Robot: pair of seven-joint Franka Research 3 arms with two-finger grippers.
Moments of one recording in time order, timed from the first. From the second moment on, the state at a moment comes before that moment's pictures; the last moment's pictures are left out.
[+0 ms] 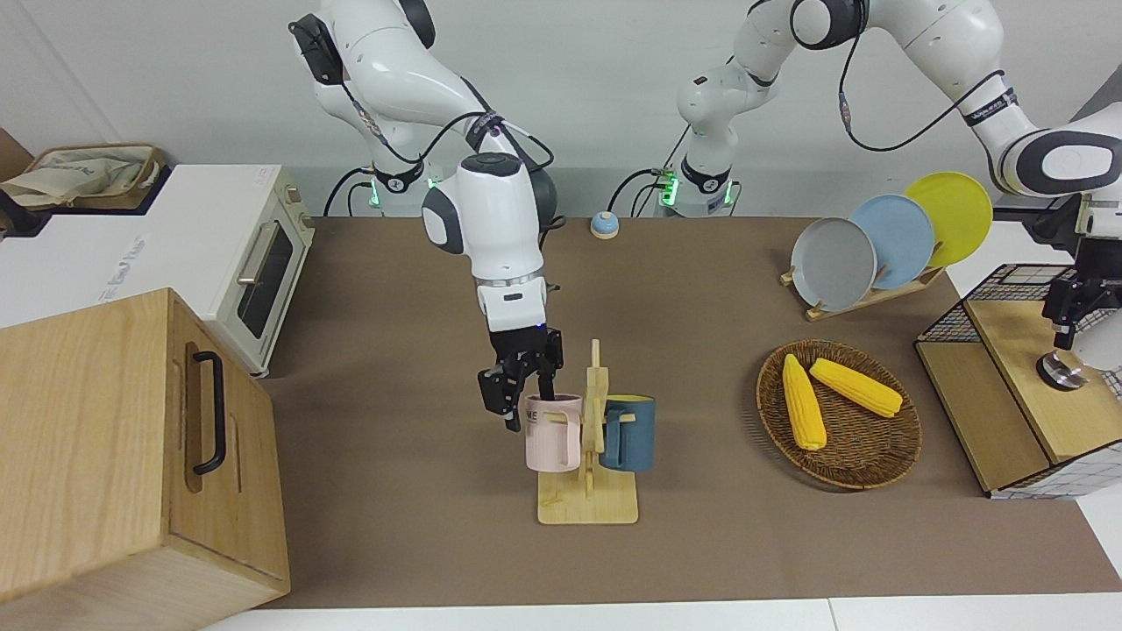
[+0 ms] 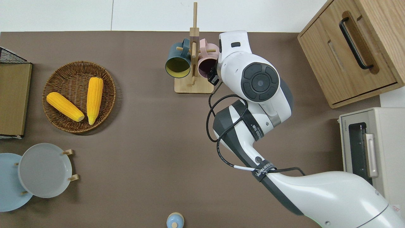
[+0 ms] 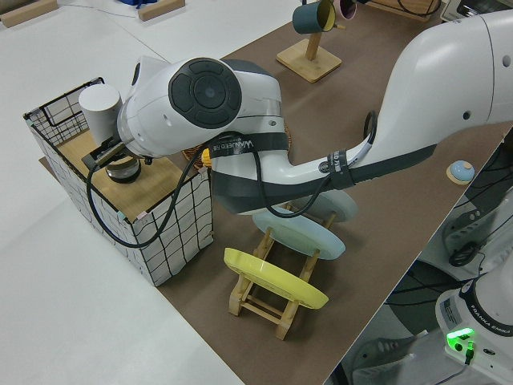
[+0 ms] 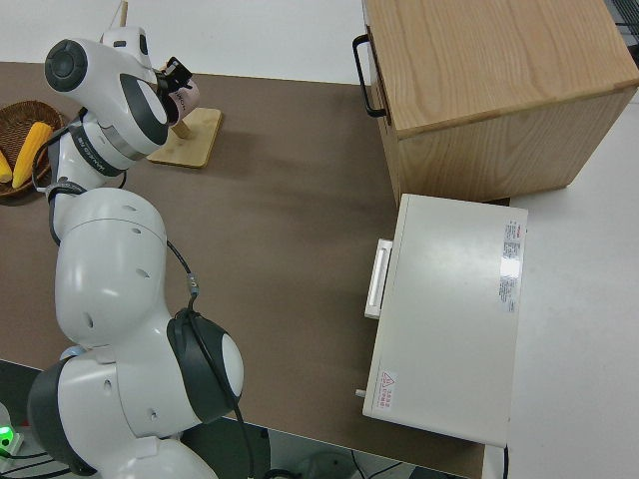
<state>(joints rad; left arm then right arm) 0.42 0.36 0.14 -1.62 -0.74 2.49 1.04 0.23 0.55 0.24 -1.39 -0.35 2.42 -0.31</state>
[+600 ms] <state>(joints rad) 0.42 0.36 0.14 -1.60 -0.75 2.50 1.04 0.23 0.55 0.24 -1.38 -0.35 2.42 -0.31</state>
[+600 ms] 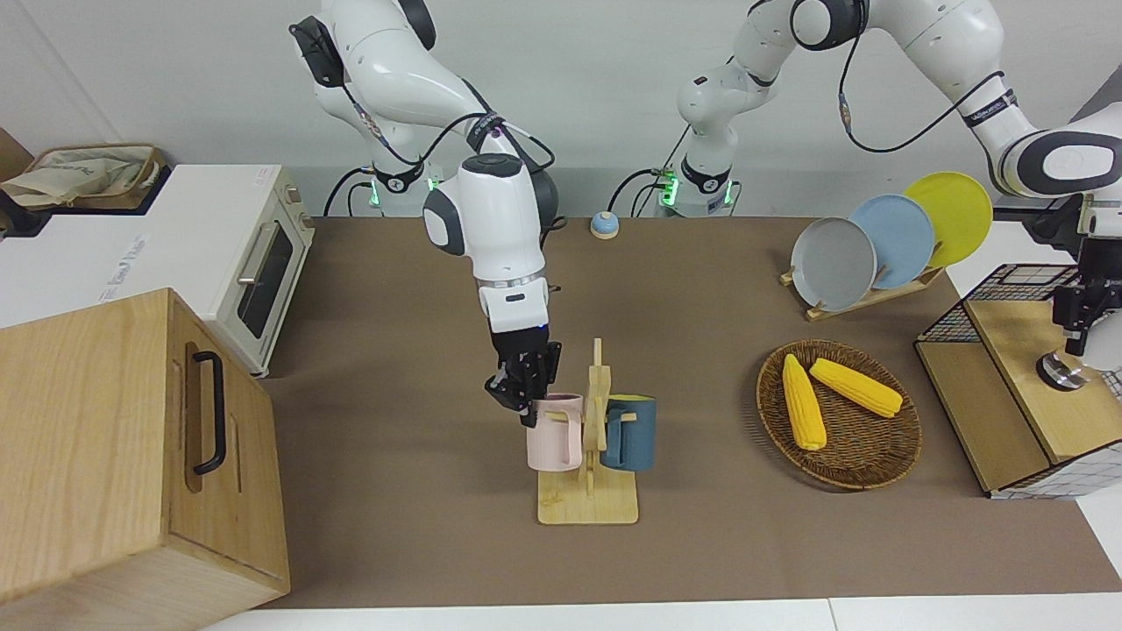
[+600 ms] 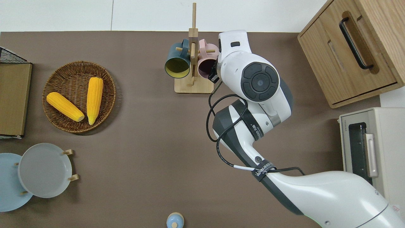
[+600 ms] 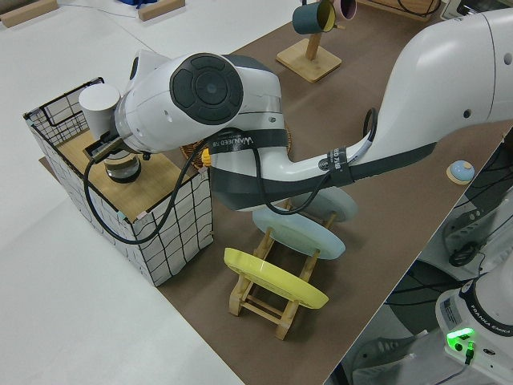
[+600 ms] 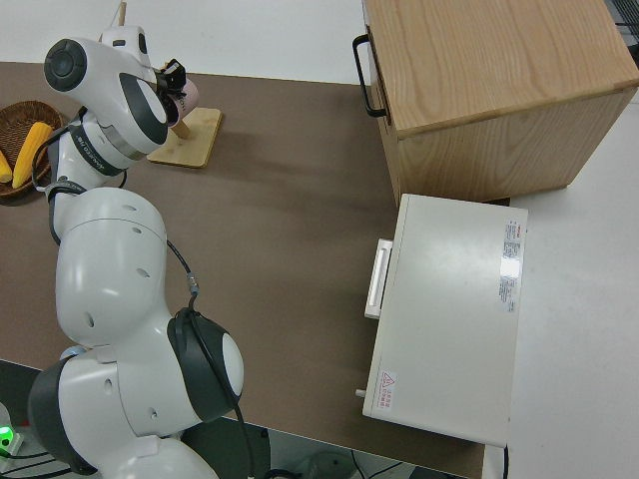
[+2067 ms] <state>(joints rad) 0.42 0.36 0.14 -1.60 -0.76 2.50 1.01 0.22 0.55 0.24 -1.36 -0.36 2.42 -0.31</state>
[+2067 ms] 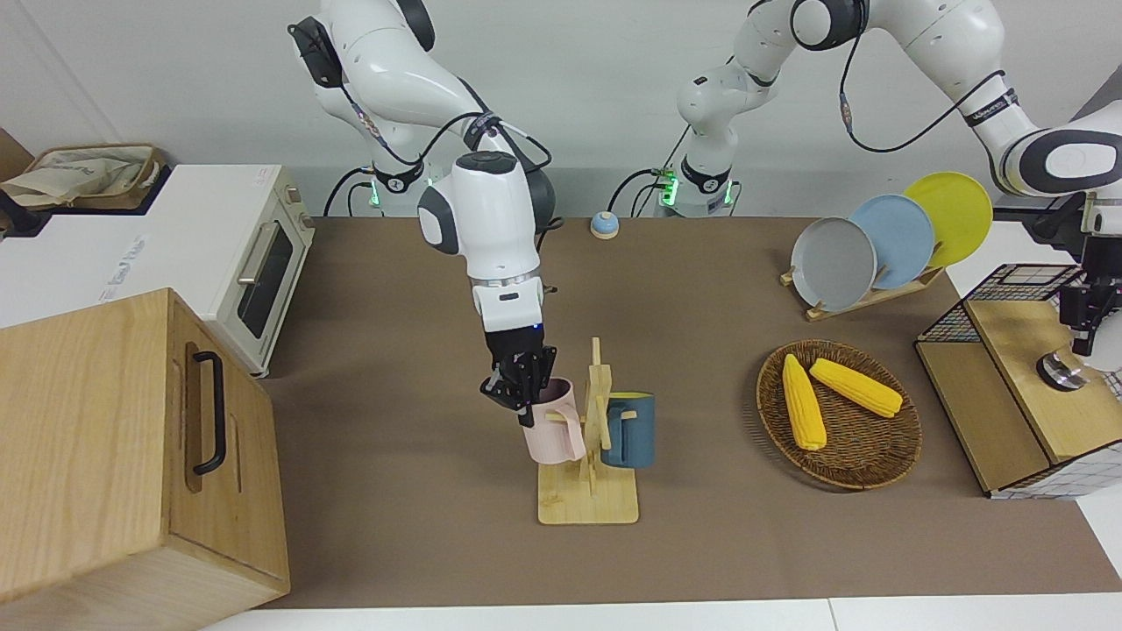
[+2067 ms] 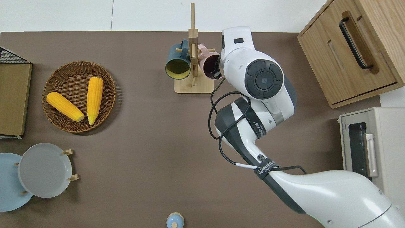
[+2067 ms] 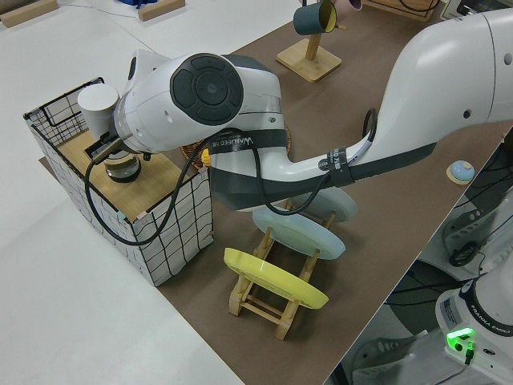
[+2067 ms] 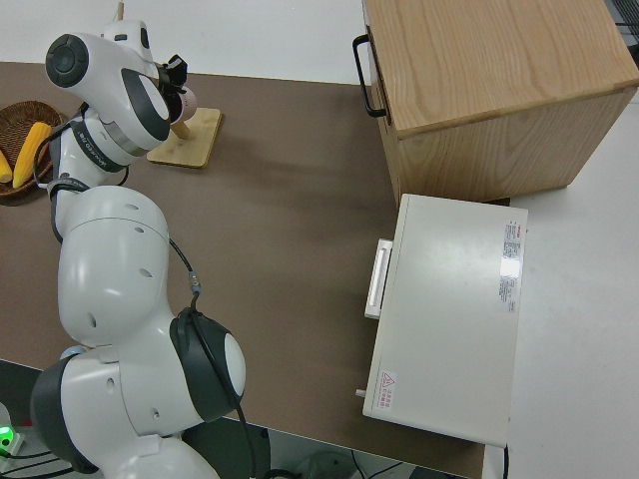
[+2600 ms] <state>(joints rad) 0.42 0.36 0.14 -1.60 -0.76 2.50 0.99 0.22 0.55 0.24 -1.36 -0.36 2.42 -0.31</state>
